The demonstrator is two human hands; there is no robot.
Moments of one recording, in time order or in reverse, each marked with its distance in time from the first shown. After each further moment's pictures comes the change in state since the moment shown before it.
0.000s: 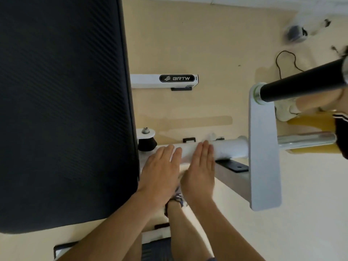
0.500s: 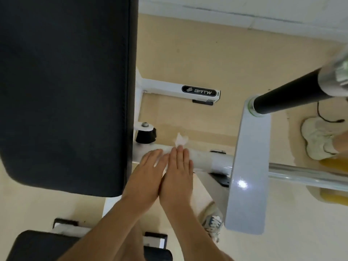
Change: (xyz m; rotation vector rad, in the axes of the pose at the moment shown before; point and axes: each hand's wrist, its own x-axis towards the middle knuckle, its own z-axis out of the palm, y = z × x) left_hand -0.020 0.020 0.035 -0.092 0.190 -0.229; right_hand 0.000 -0.001 -0.007 0.151 -0.025 -0.294
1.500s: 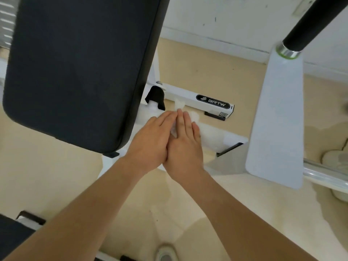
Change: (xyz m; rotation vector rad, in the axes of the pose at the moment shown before) left_hand 0.002 0.002 0.057 -0.026 0.405 -0.028; right_hand 0.007 0.053 0.038 -0.231 0.221 -0.692
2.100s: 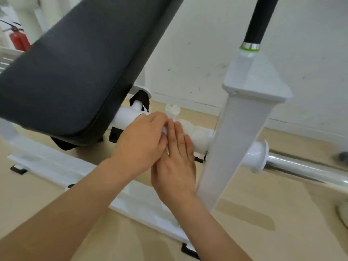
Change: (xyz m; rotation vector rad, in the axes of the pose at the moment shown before) left_hand -0.009 0.014 0.061 0.140 0.573 0.106; right_hand -0.035 0.047 0.082 -0.081 0.541 -0.158
